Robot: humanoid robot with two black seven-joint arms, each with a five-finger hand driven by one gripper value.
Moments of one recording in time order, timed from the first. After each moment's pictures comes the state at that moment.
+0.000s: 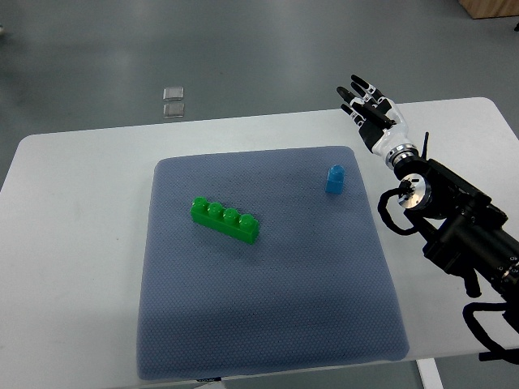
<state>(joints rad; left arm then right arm) 0.00 0.00 -0.10 -0.15 0.07 -0.01 0.01 0.76 -0.04 0.94 0.55 -0.23 0.07 0.31</state>
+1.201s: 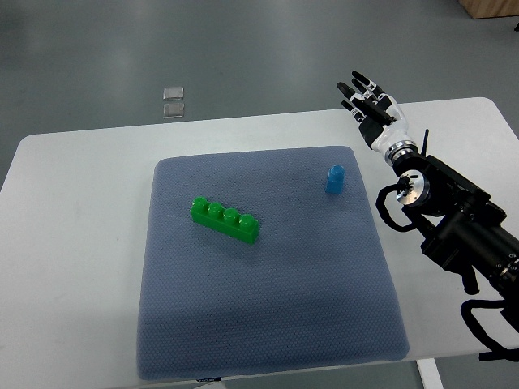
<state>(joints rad) -0.02 0.00 -0.10 -0.15 0.07 0.00 0.01 0.77 -0.04 0.95 0.56 -0.23 0.05 0.31</state>
